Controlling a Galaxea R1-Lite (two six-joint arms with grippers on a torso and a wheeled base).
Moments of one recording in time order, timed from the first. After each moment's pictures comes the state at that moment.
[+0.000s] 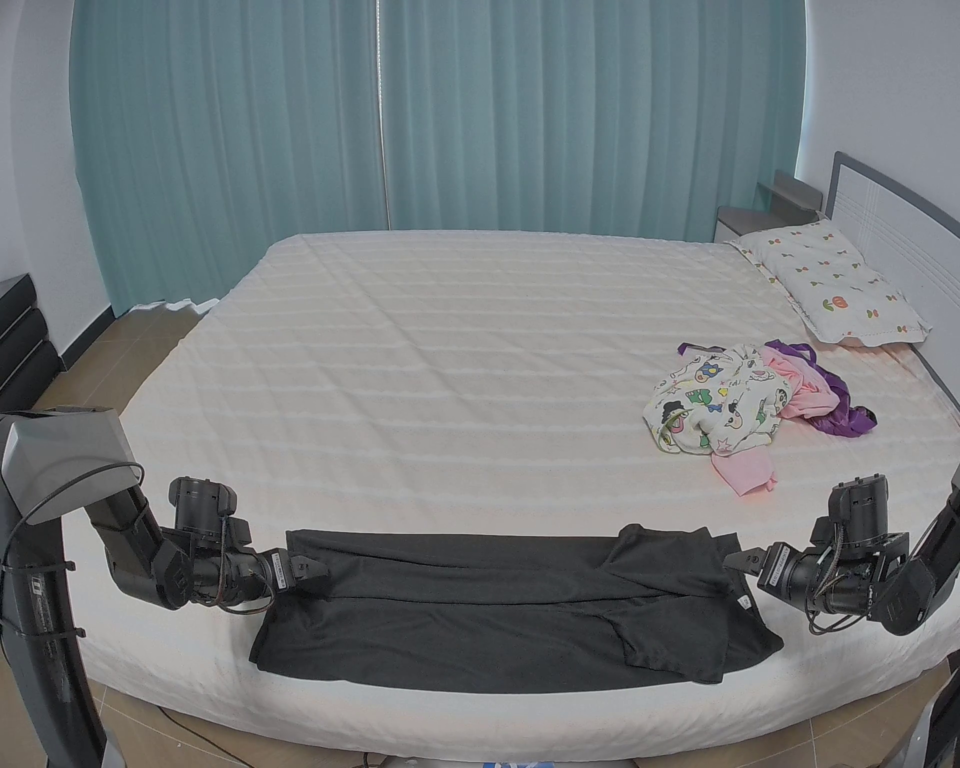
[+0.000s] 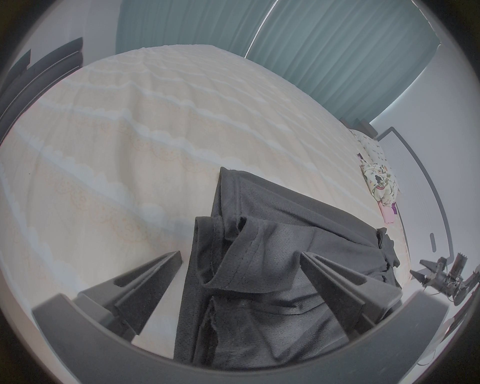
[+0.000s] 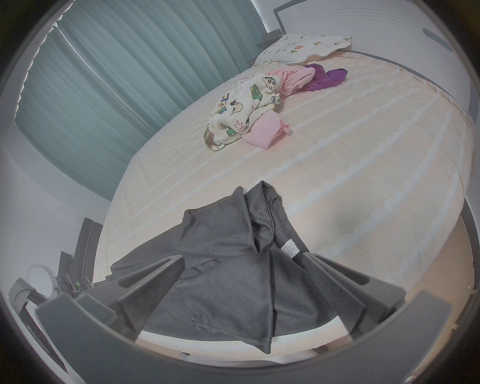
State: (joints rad) left arm -0.03 2.27 -0.67 -0.73 -0.28 -0.34; right arm 0.14 1.88 -0.29 -0.87 0.04 0.62
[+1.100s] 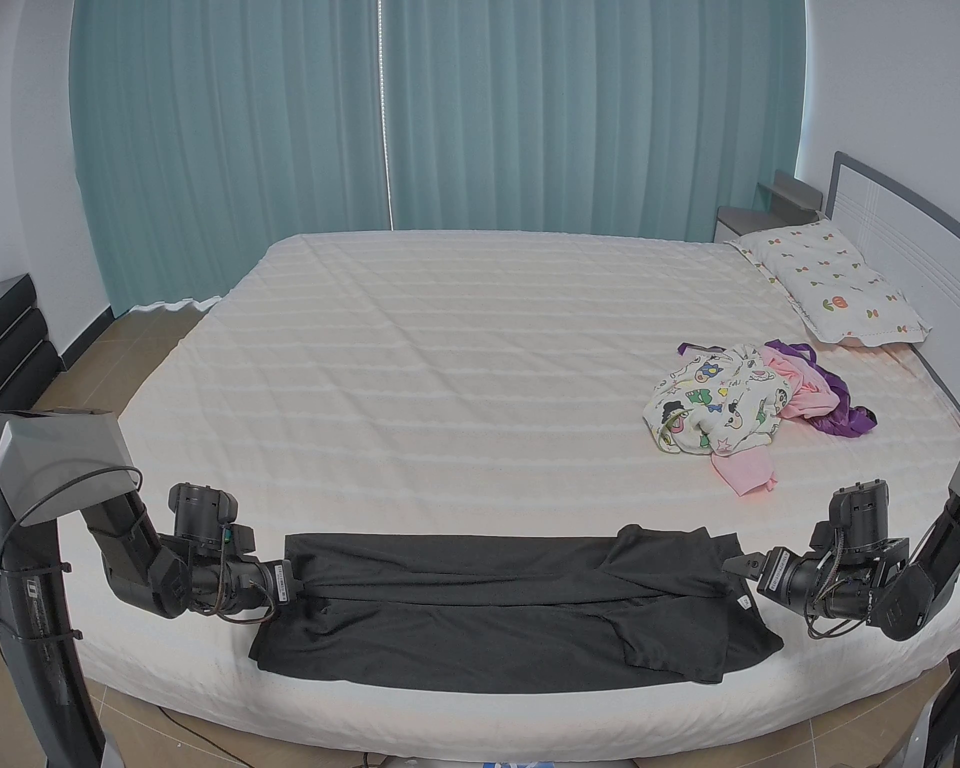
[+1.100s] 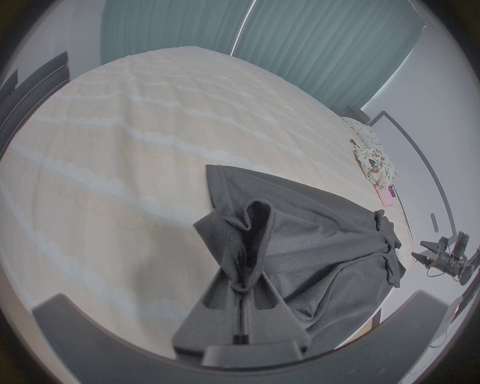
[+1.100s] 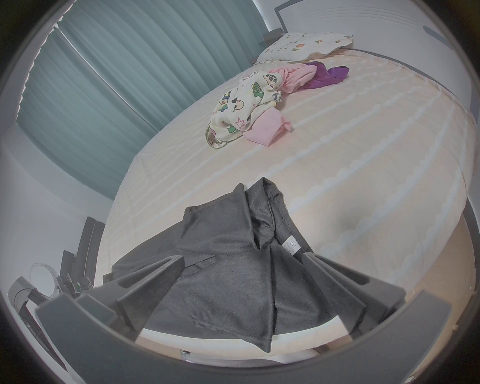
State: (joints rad) left arm -0.03 2.21 -0.61 -0.71 -0.28 -0.26; right arm 0.14 1.89 -0.27 -0.88 0.05 0.62
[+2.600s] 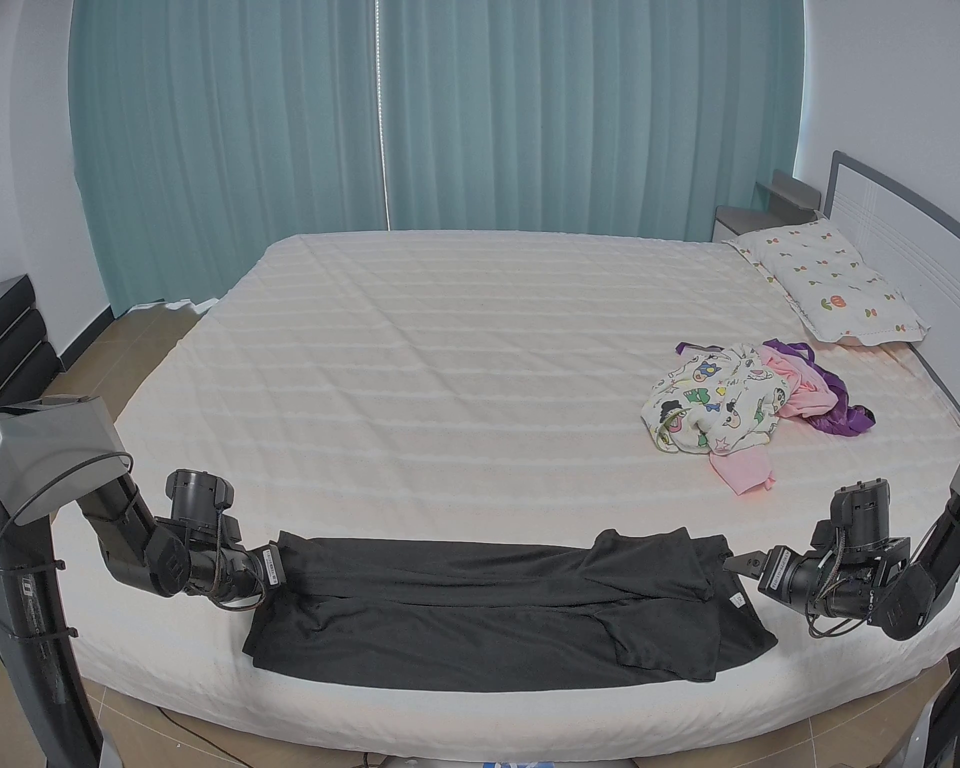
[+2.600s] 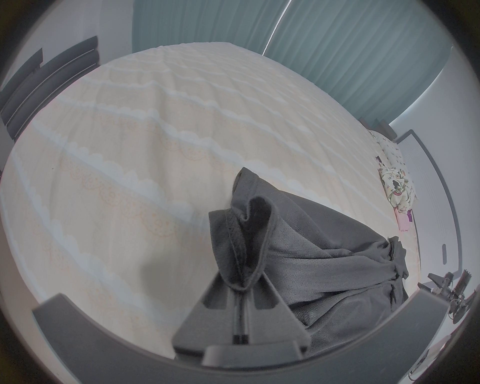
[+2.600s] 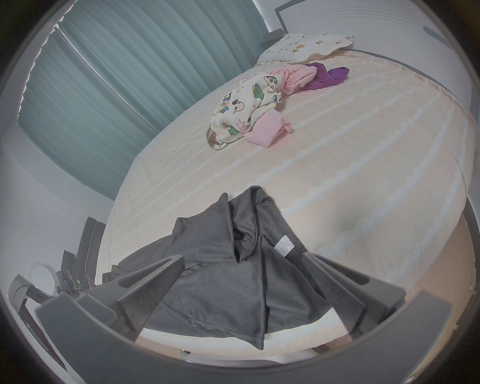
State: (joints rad) left arm -0.02 2.22 -0.71 -0.59 -0.18 -0.37; right arm 0.14 1.88 -0.27 -0.88 0.05 0.62
